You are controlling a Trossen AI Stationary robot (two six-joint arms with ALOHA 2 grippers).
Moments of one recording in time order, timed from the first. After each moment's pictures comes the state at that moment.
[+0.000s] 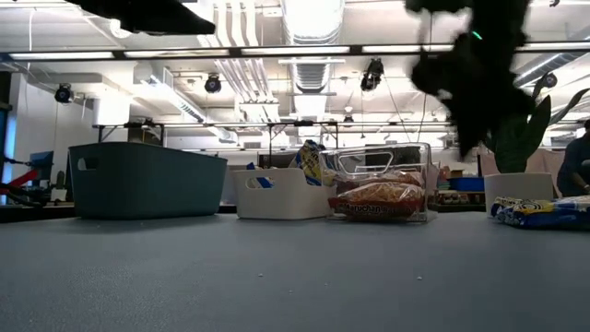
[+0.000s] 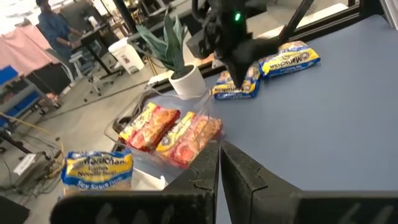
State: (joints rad) left arm -0.41 1.04 0.62 0.11 -0.63 0.23; right arm 0.20 1.46 0.99 -0.87 0.19 1.16
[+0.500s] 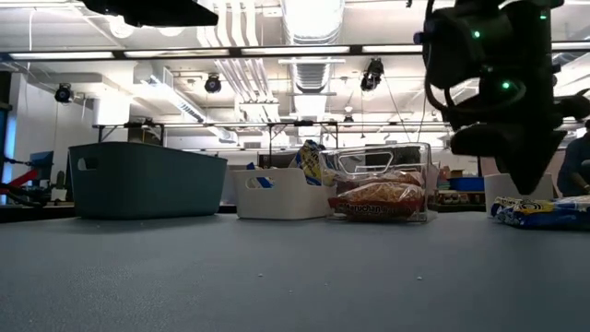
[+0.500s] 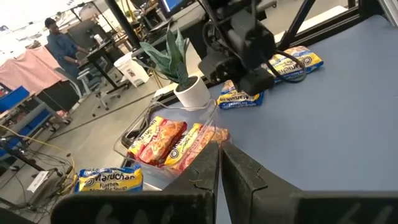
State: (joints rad) left arm -0.41 1.04 0.62 0.17 -0.63 0.33; right arm 0.22 1.60 0.93 -1.17 0.22 1.36
